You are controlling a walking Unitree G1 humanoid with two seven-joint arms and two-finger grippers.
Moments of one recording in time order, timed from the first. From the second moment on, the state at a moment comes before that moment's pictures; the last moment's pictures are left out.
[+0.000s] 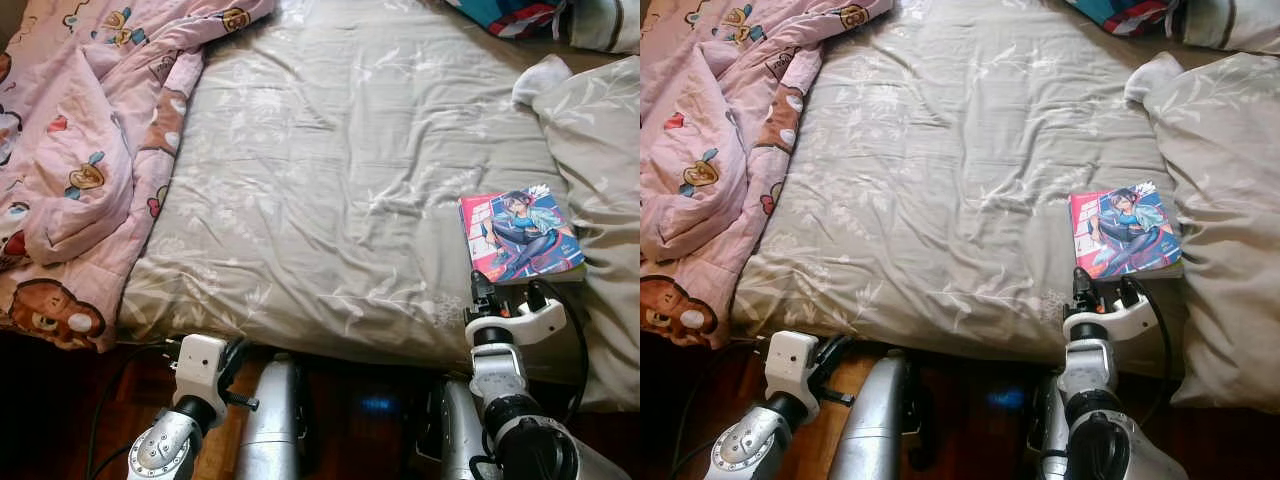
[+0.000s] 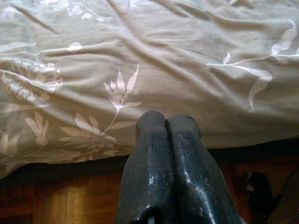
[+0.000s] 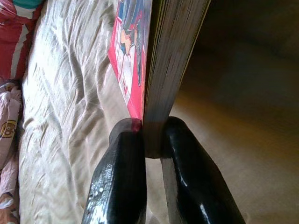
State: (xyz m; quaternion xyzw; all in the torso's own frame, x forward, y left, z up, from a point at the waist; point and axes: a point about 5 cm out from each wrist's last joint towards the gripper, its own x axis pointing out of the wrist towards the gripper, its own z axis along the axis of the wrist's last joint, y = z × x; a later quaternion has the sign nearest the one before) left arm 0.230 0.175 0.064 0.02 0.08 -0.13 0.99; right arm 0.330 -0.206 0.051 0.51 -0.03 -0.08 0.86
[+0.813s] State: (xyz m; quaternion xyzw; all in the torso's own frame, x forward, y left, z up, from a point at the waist) left arm 0.242 0.168 0.058 0.03 0.09 -0.15 0.98; right arm 0.284 -0.196 0.002 0.49 0.03 -0.11 0.87
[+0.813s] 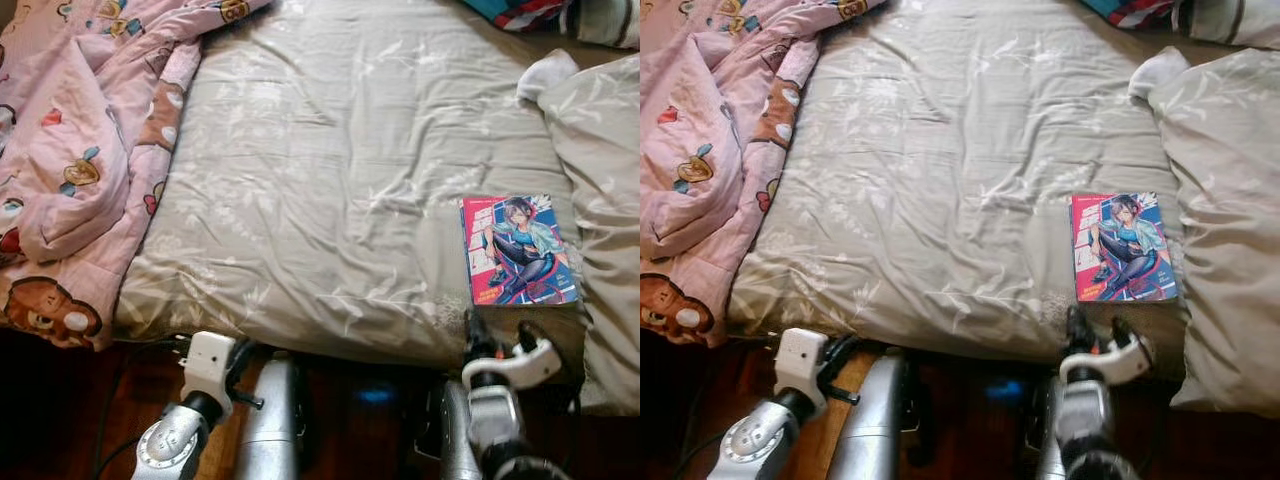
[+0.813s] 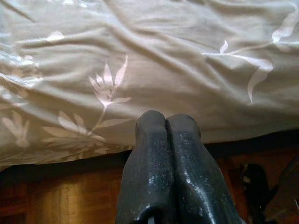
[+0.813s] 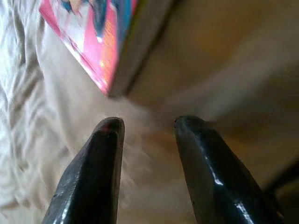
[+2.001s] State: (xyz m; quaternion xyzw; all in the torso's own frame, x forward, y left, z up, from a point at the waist) left arm 0.287 0.166 0.011 0.00 0.14 -0.06 0.99; right arm 0.286 -0.203 0.025 0.13 0.04 -0.03 0.99
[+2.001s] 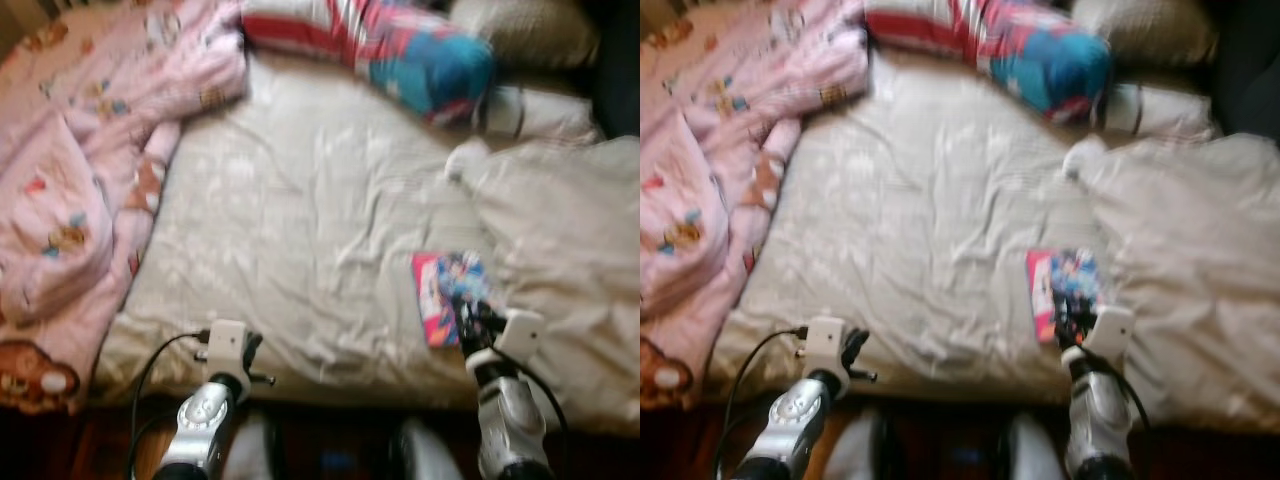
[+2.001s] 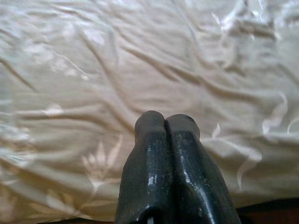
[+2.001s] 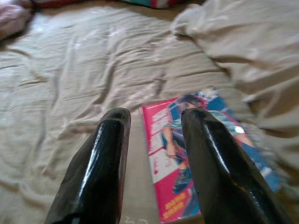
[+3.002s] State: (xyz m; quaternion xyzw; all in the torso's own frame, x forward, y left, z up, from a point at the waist) left arm 0.228 0.187 -0.057 0.00 0.37 0.01 0.93; right arm 0.203 -0.221 -0.064 0.10 0.35 -0.11 0.93
